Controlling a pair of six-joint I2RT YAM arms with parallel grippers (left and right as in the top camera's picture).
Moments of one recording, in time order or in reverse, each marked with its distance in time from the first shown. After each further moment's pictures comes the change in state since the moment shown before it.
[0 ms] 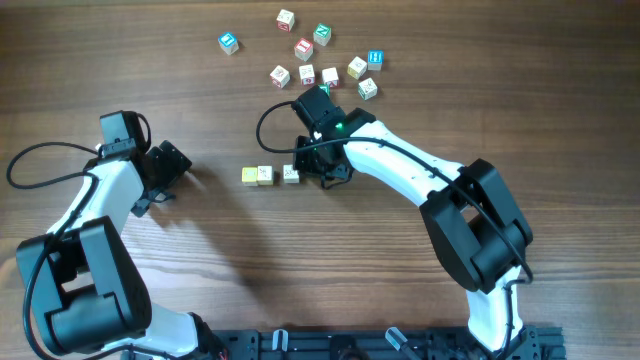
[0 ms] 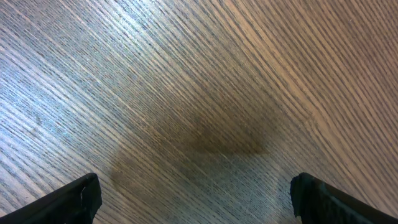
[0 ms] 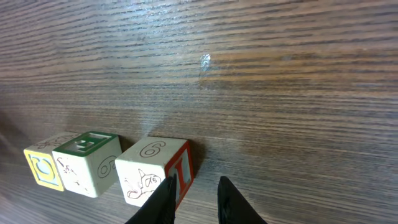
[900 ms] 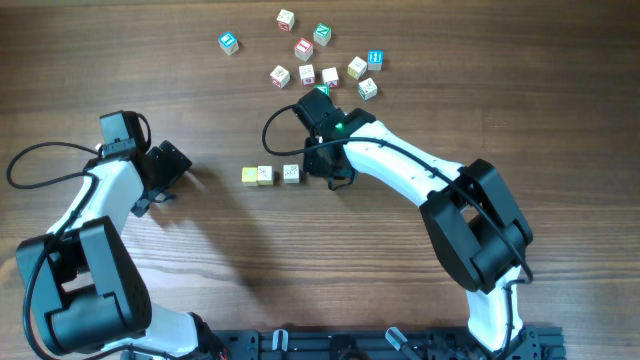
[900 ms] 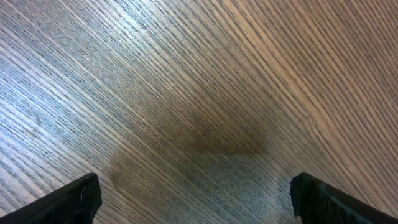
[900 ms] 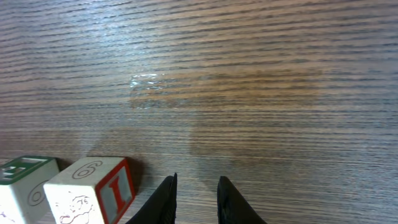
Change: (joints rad) left arm 0.000 0.000 0.000 0.000 0.000 0.000; right arm 0.001 0.000 0.000 -0.068 0.164 -0.031
